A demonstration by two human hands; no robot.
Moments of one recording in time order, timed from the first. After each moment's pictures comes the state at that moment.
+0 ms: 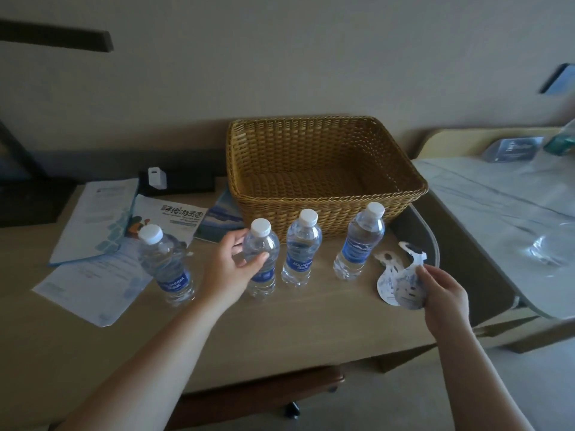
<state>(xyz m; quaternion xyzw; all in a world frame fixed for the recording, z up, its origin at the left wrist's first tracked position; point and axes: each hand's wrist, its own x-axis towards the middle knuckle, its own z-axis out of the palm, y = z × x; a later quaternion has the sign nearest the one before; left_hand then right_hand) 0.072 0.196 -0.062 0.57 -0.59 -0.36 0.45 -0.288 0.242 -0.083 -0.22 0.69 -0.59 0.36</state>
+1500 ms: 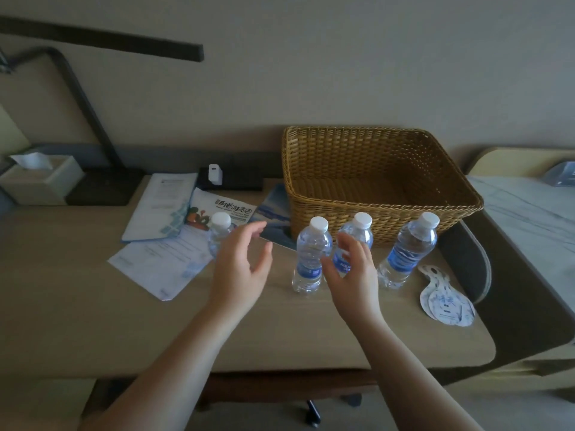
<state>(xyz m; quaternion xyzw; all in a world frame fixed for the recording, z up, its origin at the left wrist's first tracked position) 0.128 0.248 -0.021 0.56 -0.65 -0.09 0.51 -0.061 0.243 -0.029 -0.62 0.60 -0.45 0.22</state>
